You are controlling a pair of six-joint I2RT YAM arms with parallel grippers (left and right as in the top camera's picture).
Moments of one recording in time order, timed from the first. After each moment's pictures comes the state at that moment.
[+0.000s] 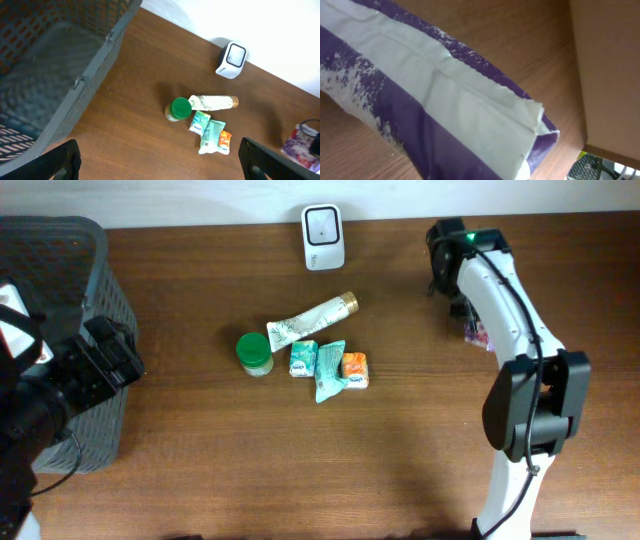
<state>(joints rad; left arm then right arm) 0.12 1.33 2.27 -1.69 0.03 -0.36 0.12 2.14 1.89 -1.35 0.73 0.48</state>
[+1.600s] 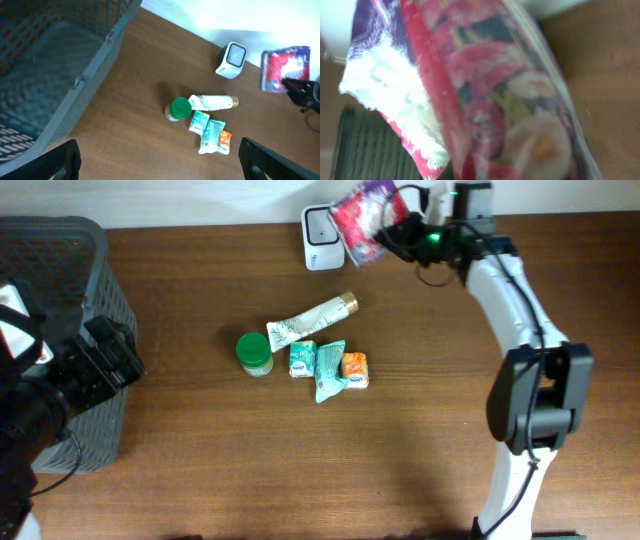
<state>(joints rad) 0.12 1.33 2.27 -1.69 0.03 -0.36 0.07 2.18 1.88 -0.36 -0.71 0.64</state>
